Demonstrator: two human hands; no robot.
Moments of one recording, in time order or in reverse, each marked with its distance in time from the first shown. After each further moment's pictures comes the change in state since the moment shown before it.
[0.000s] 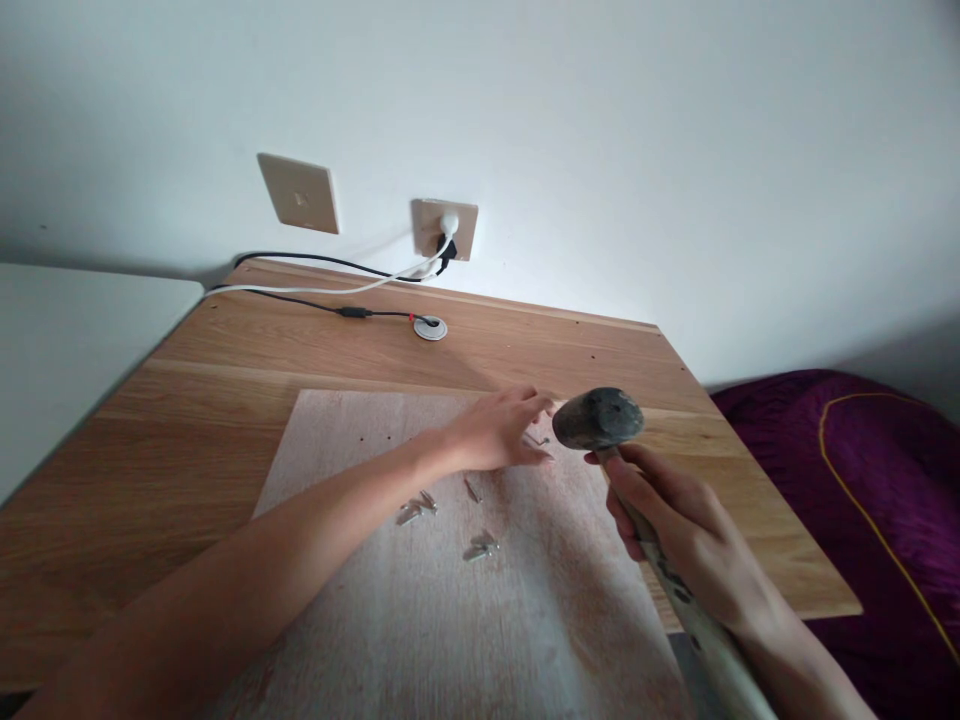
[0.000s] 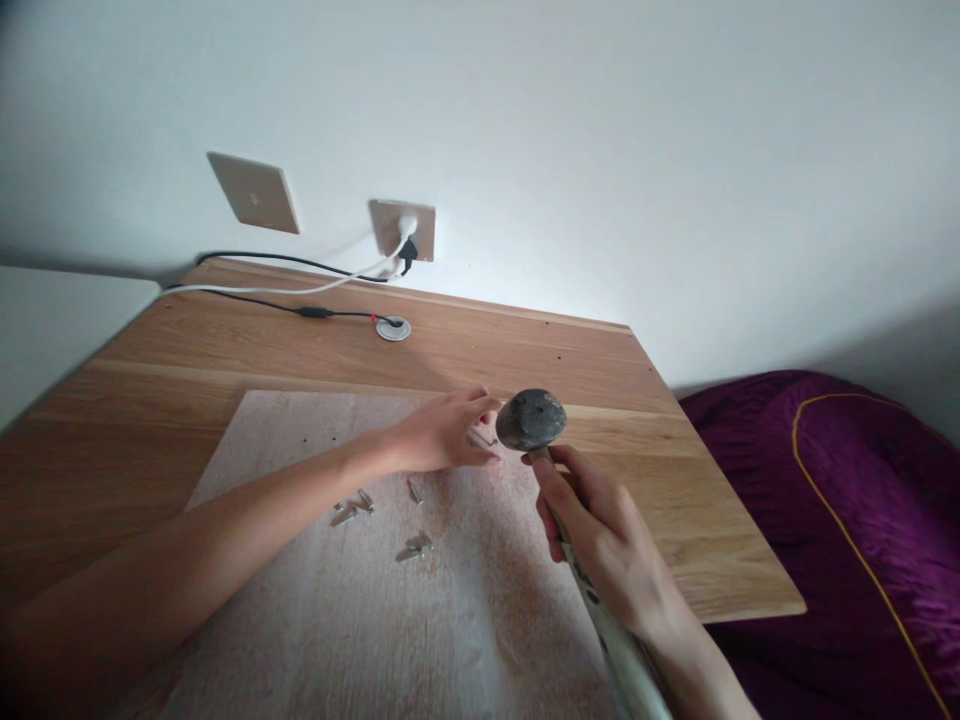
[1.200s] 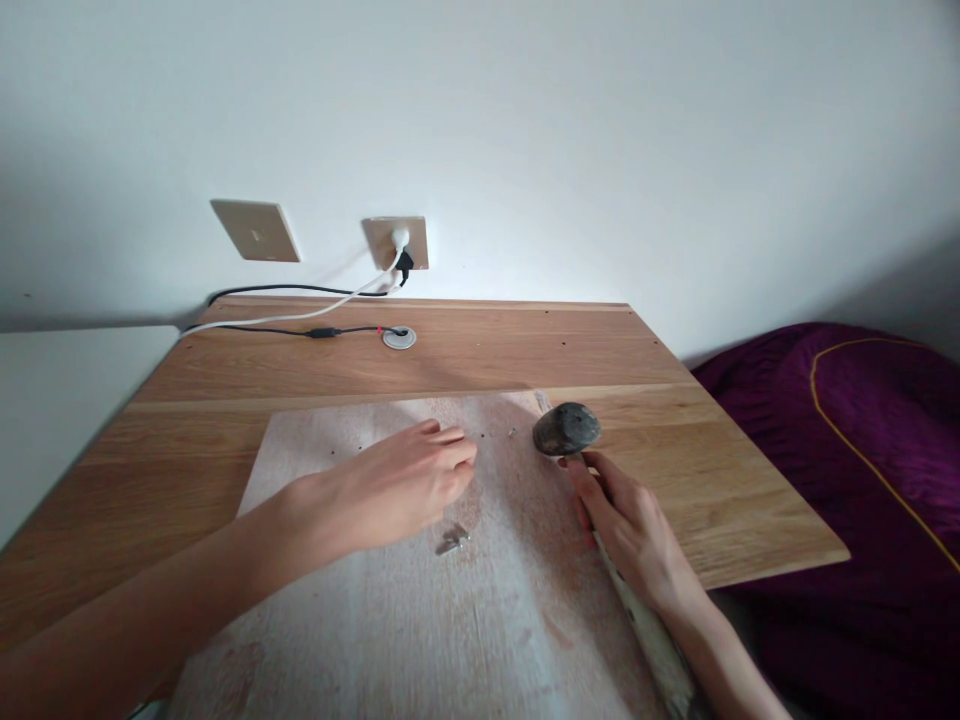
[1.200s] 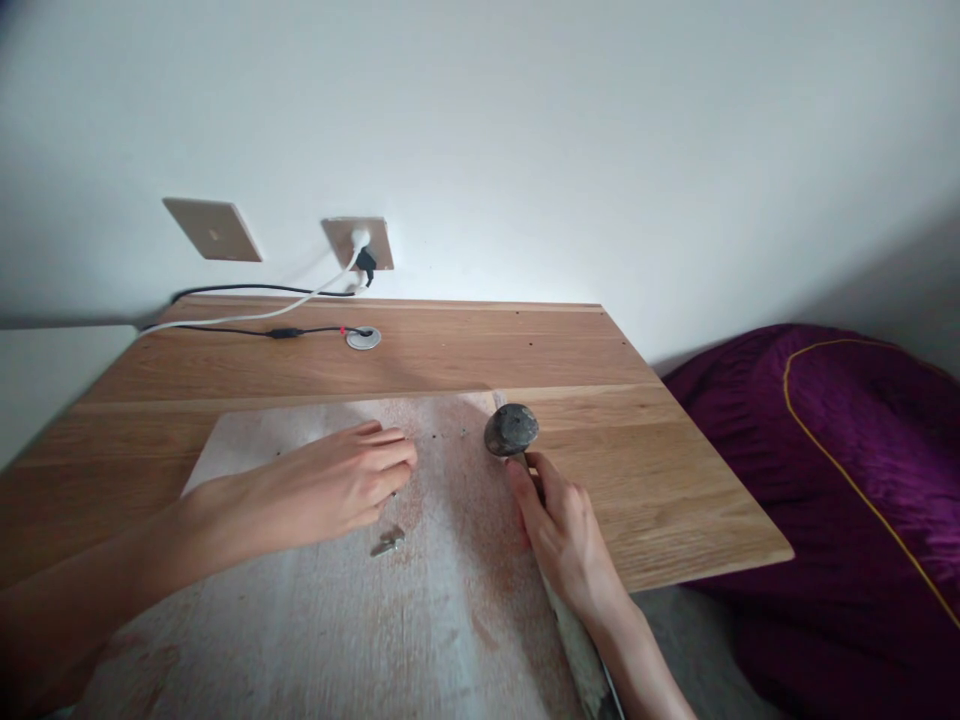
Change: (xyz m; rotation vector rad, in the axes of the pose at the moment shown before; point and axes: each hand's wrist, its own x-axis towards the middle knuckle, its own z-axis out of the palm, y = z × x) left_hand -0.080 0.045 -0.043 0.732 -0.223 0.386; right_hand -0.009 0.054 0.012 -0.147 0.181 -0.019
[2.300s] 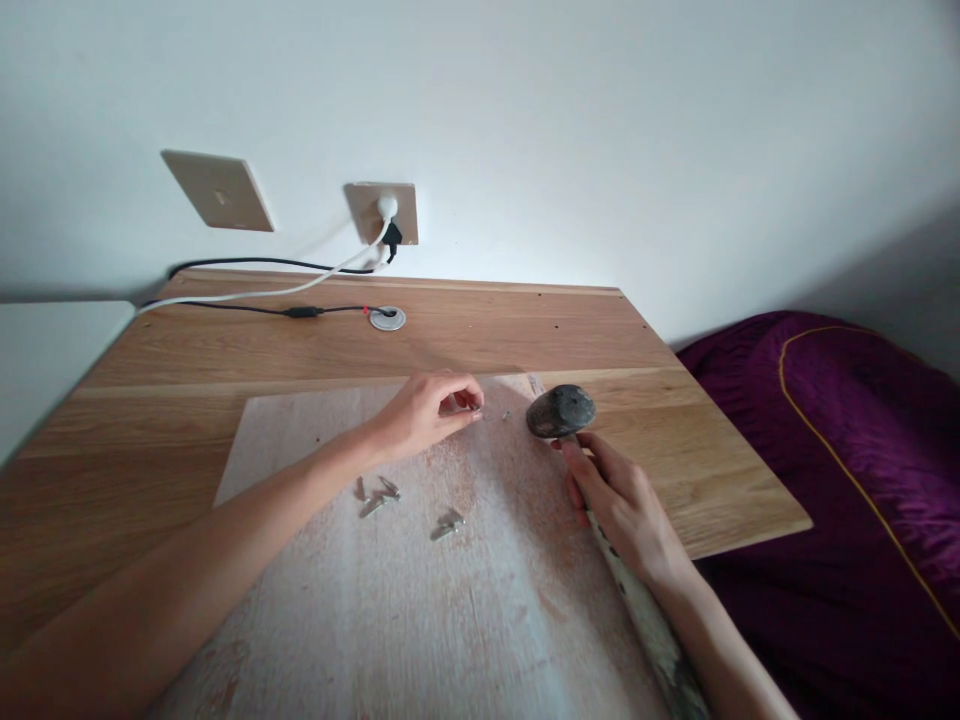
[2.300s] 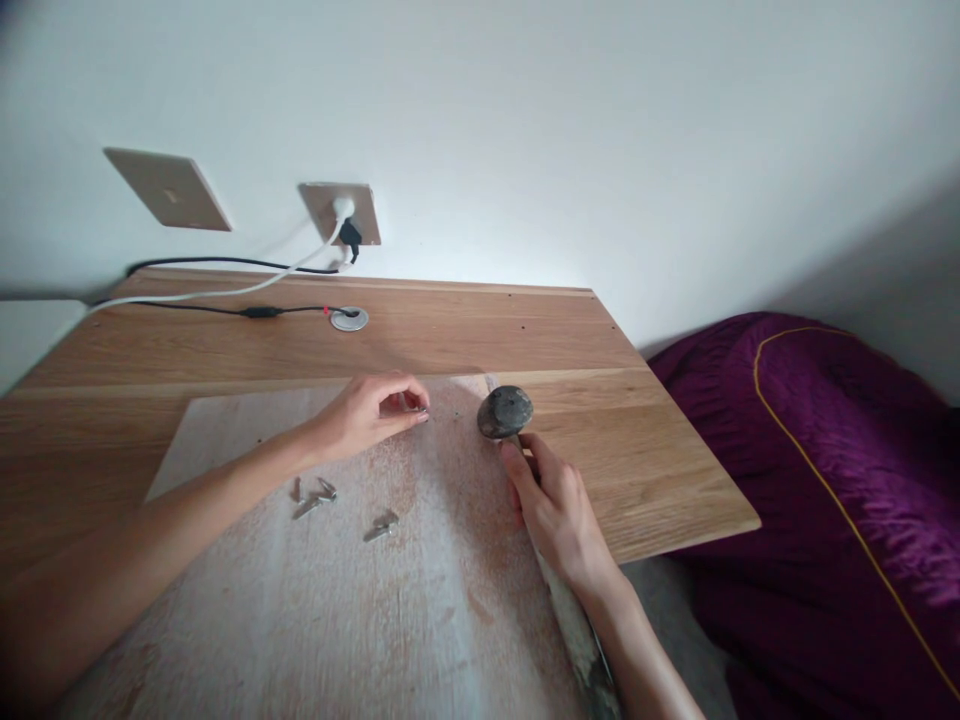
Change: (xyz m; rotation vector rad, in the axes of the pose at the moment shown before) left_hand 0.036 -0.043 0.053 -0.836 0.421 -0.392; right_hand -0.001 -0.008 -0.001 0.058 -0.021 0.037
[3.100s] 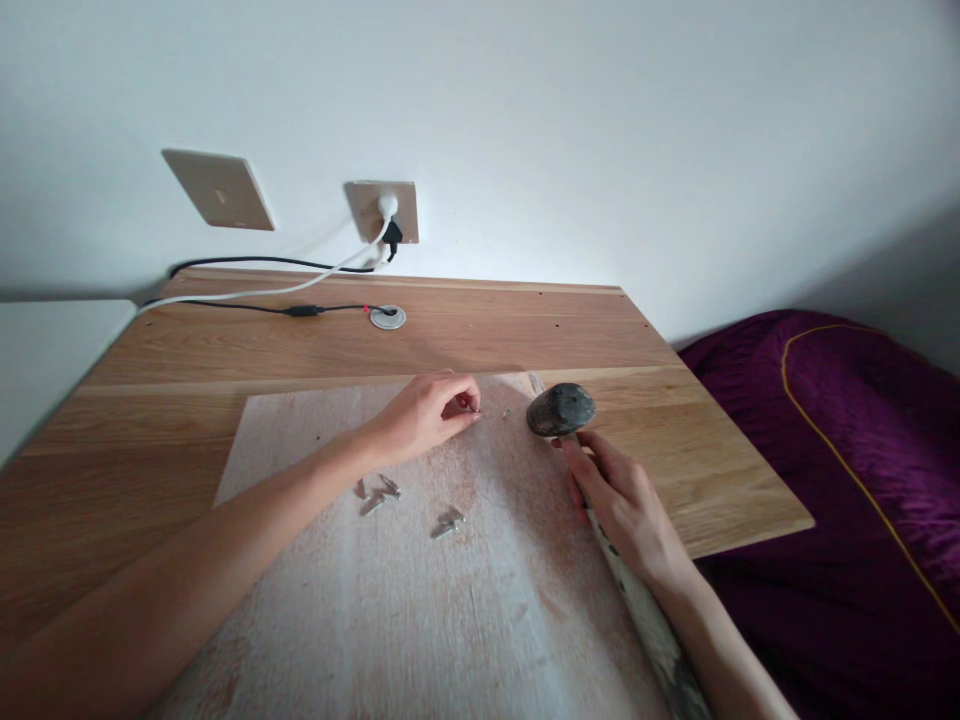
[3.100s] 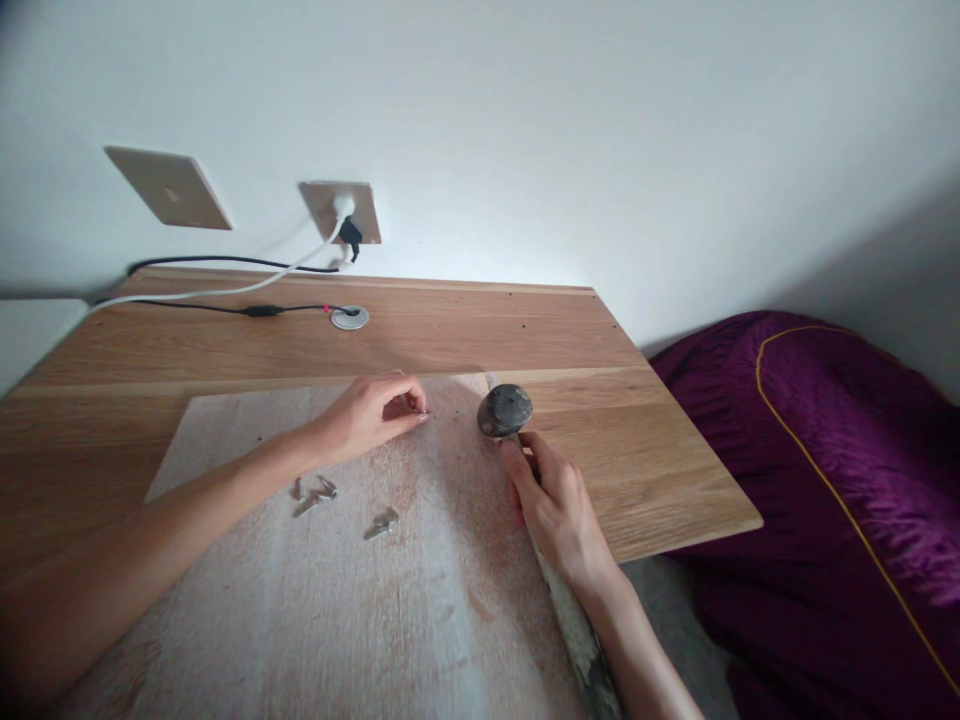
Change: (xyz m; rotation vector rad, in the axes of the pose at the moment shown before) left_hand -0.002 -0.002 0.004 0.104 -0.010 0.013; right_hand 0.000 0.002 0.000 -0.003 0.006 0.000
